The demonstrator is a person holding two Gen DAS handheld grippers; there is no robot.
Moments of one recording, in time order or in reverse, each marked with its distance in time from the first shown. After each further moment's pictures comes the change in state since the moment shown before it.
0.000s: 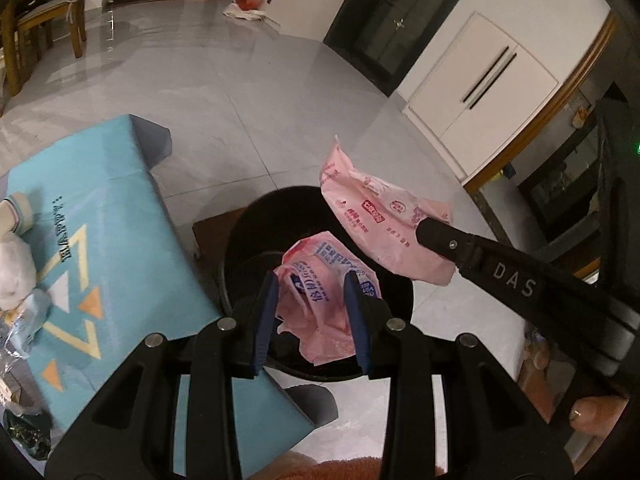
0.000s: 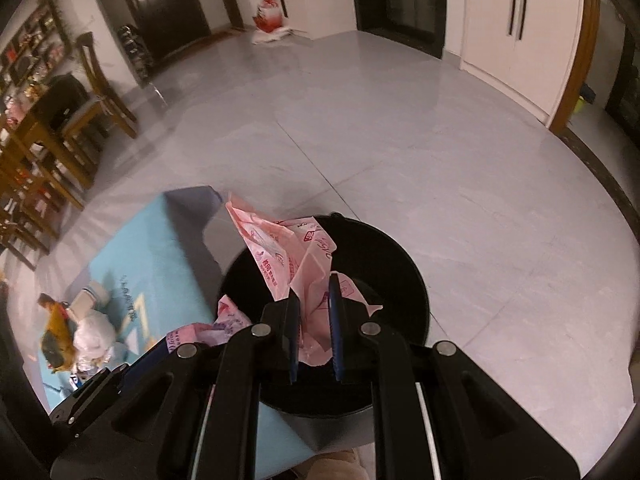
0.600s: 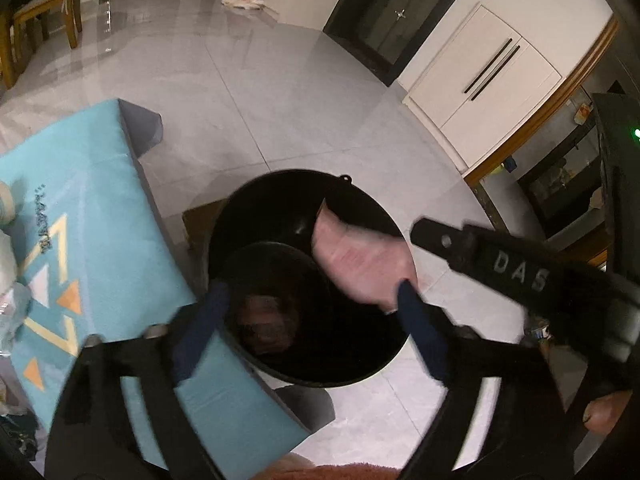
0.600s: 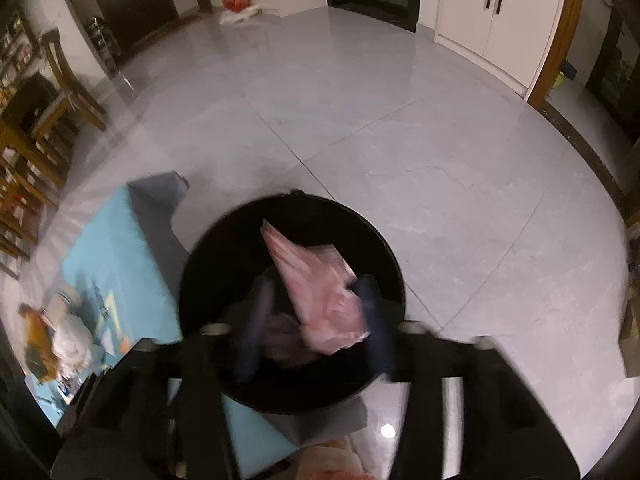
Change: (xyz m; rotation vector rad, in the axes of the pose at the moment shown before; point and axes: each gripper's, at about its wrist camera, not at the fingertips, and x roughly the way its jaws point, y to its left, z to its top) left arm 0.012 0.003 -0.004 -0.007 0.019 -0.007; right arm 0.018 -0.015 0.003 0.063 0.060 -0.067
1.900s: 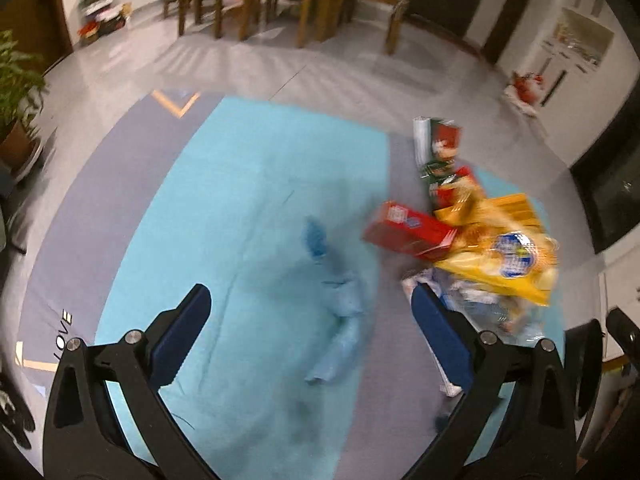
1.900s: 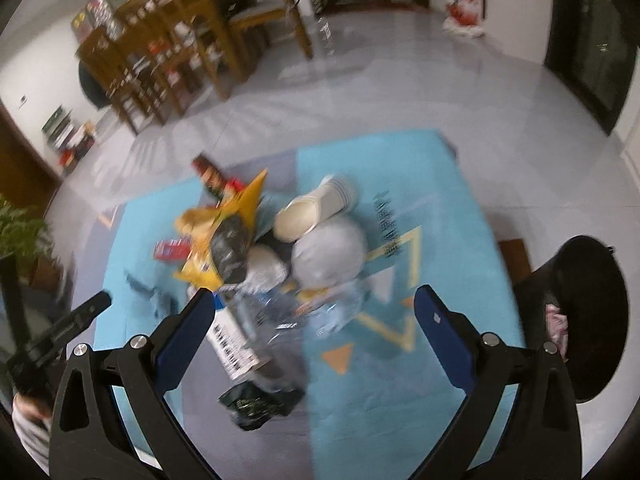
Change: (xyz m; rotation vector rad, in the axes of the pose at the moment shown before) left arm -0.262 0.389 -0.155 -0.663 -0.169 0.642; right arm -0.030 0.295 -0.129 -0.570 0.058 0.408
